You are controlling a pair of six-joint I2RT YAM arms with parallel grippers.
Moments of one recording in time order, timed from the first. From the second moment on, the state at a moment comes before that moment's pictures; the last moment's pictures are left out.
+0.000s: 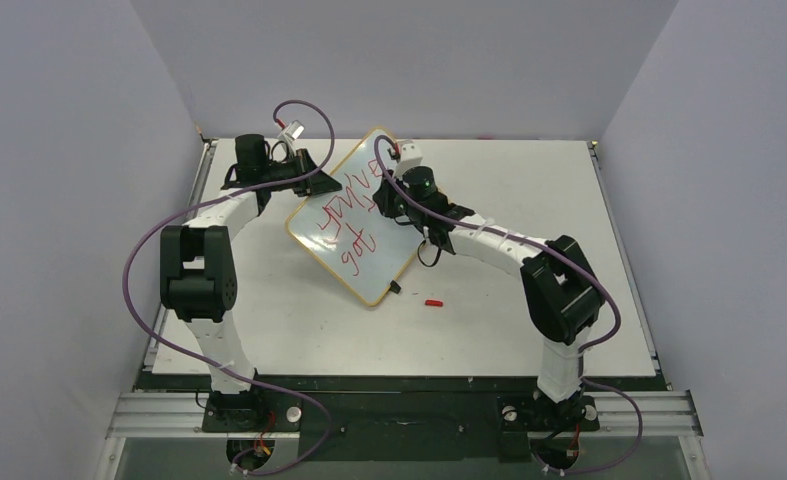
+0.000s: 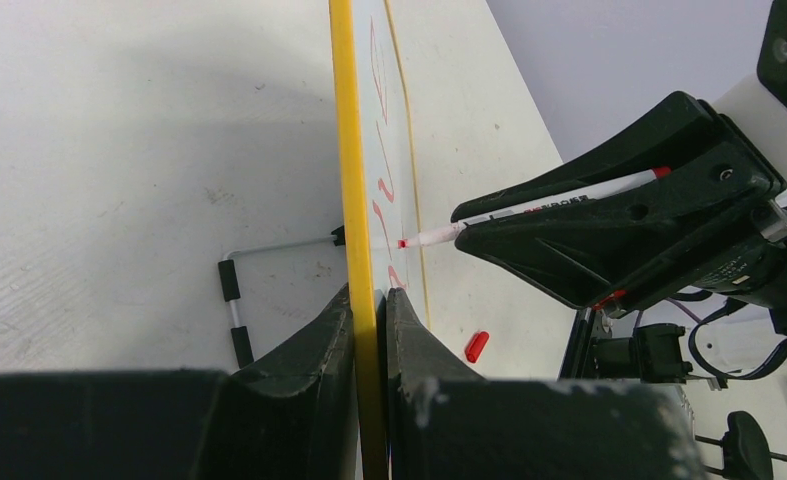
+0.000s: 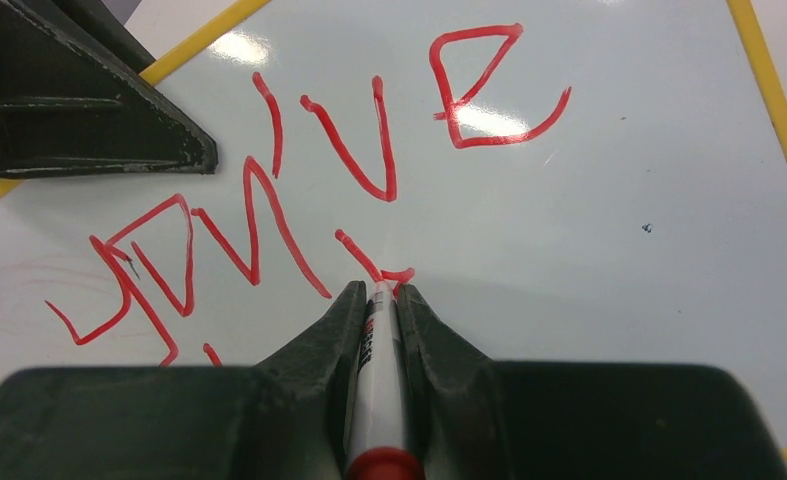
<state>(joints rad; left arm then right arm) -0.04 1.93 1.38 0.09 1.01 -0.44 0.67 1.89 1.36 0.18 0.02 0.30</state>
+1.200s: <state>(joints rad) -0.04 1.93 1.38 0.09 1.01 -0.44 0.67 1.78 1.13 0.22 0.07 0.31</state>
